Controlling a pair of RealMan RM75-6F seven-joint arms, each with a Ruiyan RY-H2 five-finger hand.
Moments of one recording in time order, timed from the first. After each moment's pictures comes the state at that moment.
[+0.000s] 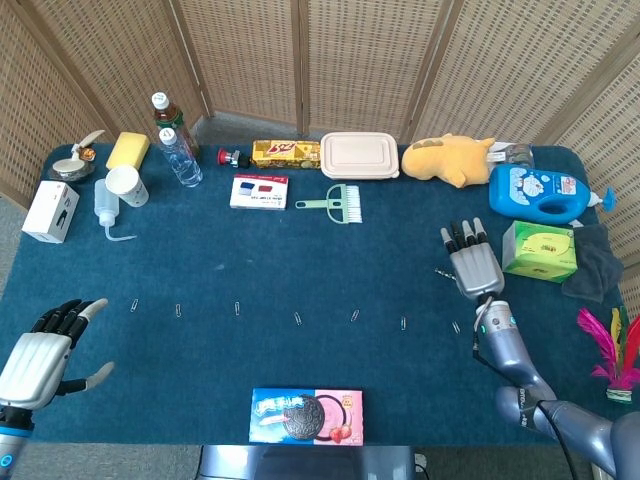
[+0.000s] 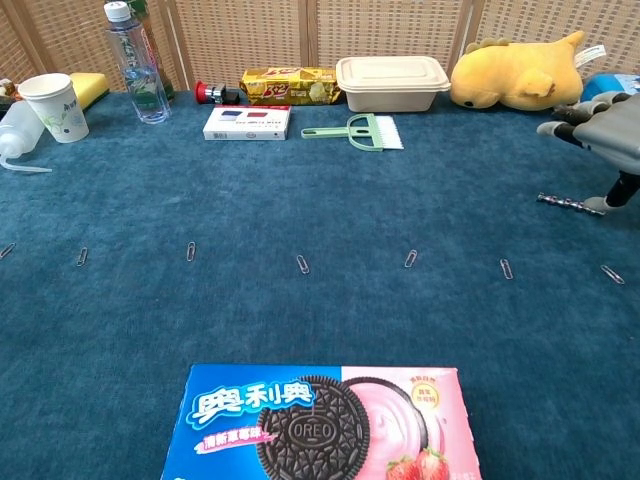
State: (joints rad) left arm -0.10 -1.02 0.04 -1.86 1.58 1.42 0.17; right arm 0.64 -1.58 0.14 -1.06 -1.13 0.97 -0.69
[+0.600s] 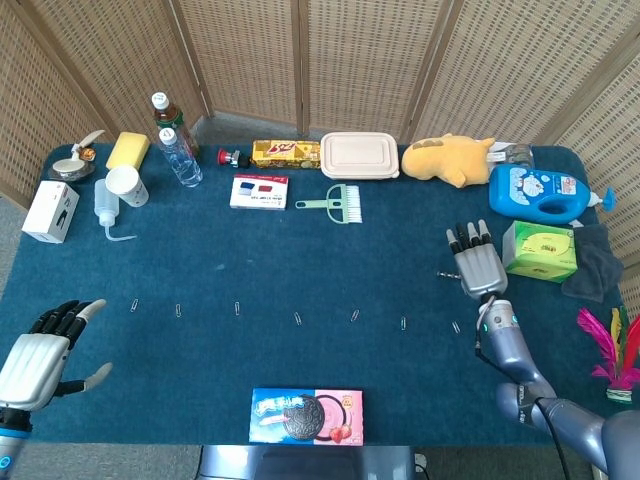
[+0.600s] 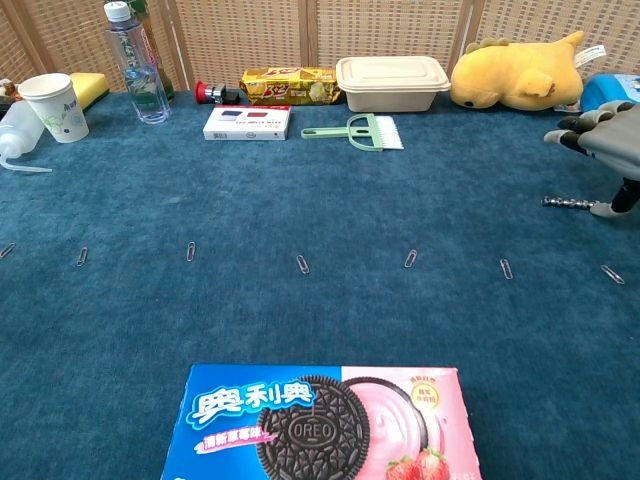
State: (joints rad) left arm -0.10 -1.02 0.04 -1.86 1.58 1.43 0.18; right arm 0.65 -1.62 0.14 -0.97 -1.11 0.94 -0.67
